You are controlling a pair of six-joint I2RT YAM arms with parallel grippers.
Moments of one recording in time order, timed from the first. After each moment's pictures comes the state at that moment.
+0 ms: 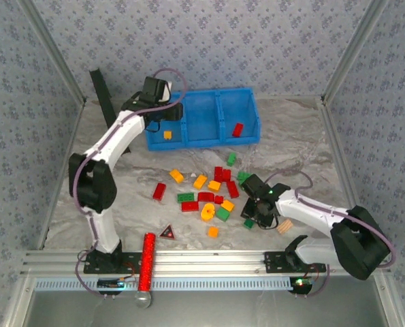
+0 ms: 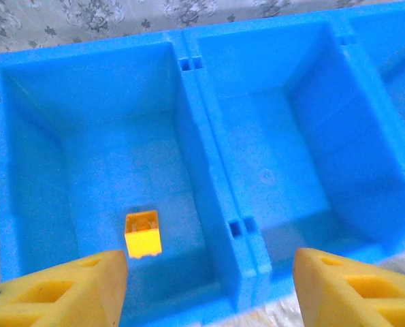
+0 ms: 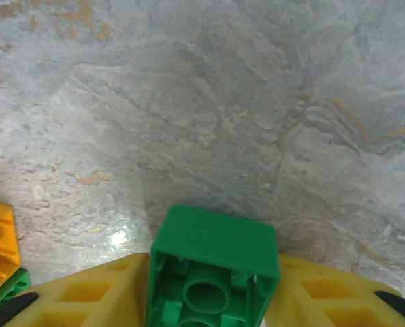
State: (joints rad) left arm -0.39 1.84 1.73 -0.63 -0.02 -0.23; right arm 0.67 1.25 0.57 -0.72 -0.06 1.09
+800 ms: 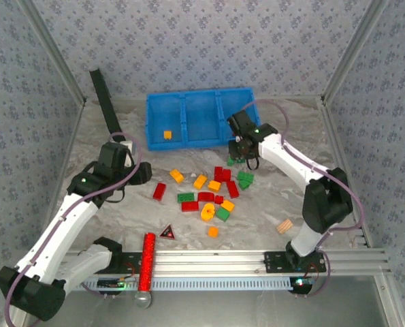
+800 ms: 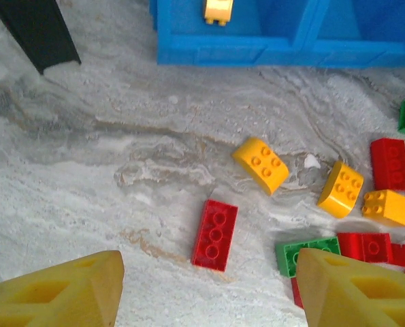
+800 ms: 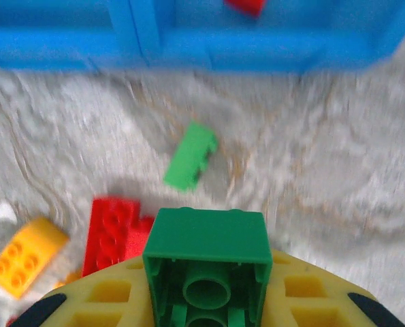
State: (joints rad) left arm -0.41 0.92 0.92 -0.84 -0.06 -0.42; right arm 0.52 1.69 1.42 -0.84 0.17 0.36
